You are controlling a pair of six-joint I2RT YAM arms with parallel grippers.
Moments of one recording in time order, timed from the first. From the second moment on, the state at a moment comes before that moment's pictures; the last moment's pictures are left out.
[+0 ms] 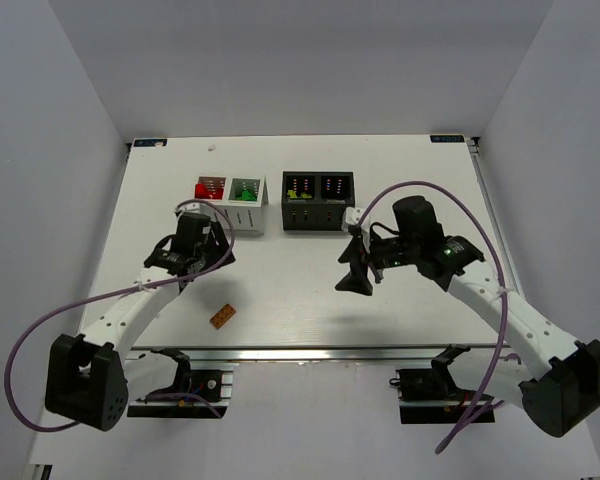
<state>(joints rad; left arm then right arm) -0.27 1.12 0.72 -0.37 -0.12 -0.54 0.57 1.11 0.94 -0.52 -0.84 -0.42</state>
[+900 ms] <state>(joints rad) -0.46 1.17 0.60 -0.74 -0.32 -0.86 0.58 0.96 0.90 -0.45 -0.77 -0.37</state>
